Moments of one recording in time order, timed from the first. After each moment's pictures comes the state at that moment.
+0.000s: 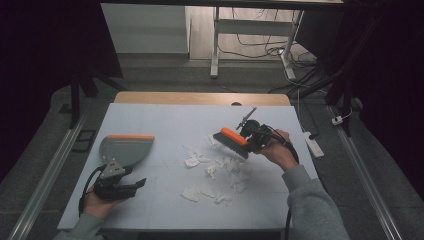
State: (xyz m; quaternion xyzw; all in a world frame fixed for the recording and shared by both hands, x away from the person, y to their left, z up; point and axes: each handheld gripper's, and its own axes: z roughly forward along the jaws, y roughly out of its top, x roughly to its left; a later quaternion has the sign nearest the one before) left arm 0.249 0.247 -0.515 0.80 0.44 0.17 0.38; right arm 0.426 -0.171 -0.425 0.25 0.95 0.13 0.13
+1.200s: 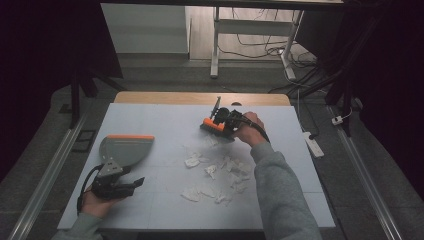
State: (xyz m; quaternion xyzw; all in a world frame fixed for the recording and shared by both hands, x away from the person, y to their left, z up) left arm 0.251 0.254 -0.516 0.80 0.44 0.17 0.38; right arm 0.492 -0.089 -0.452 0.18 0.97 0.04 0.17
